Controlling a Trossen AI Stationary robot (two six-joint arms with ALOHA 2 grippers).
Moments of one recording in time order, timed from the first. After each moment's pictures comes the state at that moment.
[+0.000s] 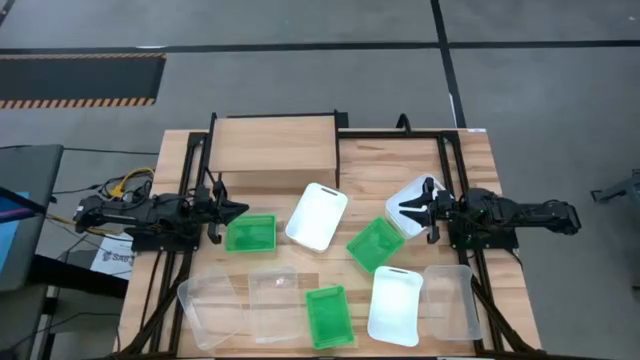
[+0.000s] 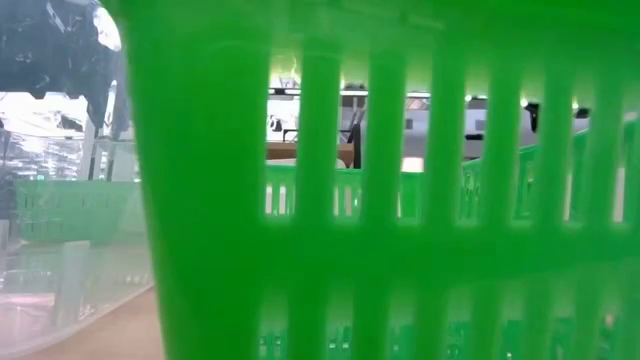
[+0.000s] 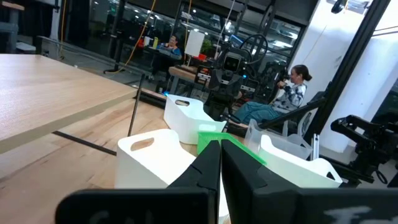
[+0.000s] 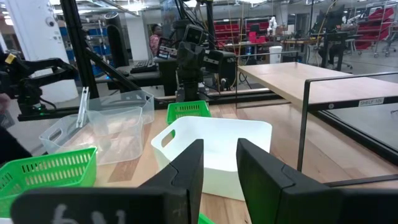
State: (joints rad) left arm -0.12 0.00 0.01 0.07 -0.24 -0.32; right arm -0.02 0.01 0.00 0.03 0.05 0.08
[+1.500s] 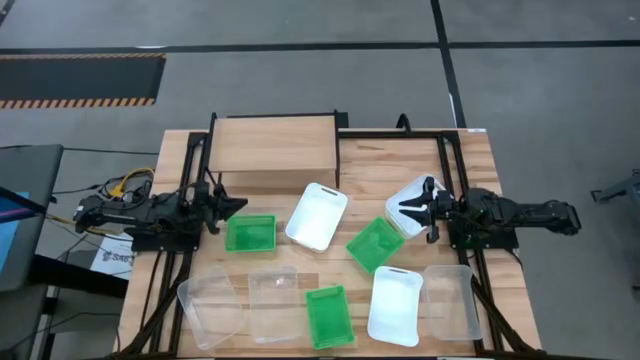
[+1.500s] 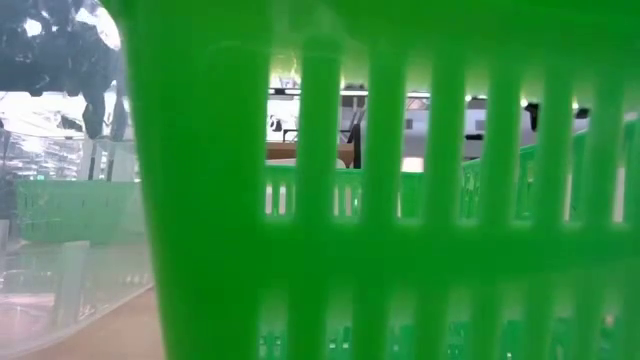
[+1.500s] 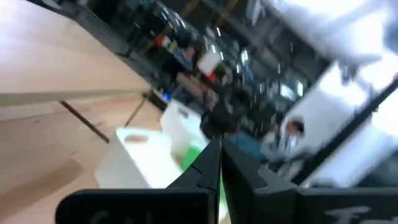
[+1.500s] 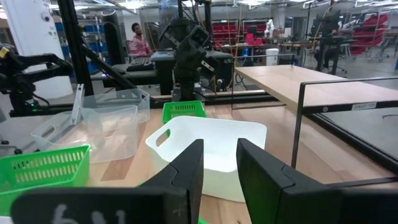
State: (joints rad) left arm -0.12 0.00 0.01 0.12 -0.37 -0.69; right arm -0.03 0.01 0.01 0.03 0.06 0.05
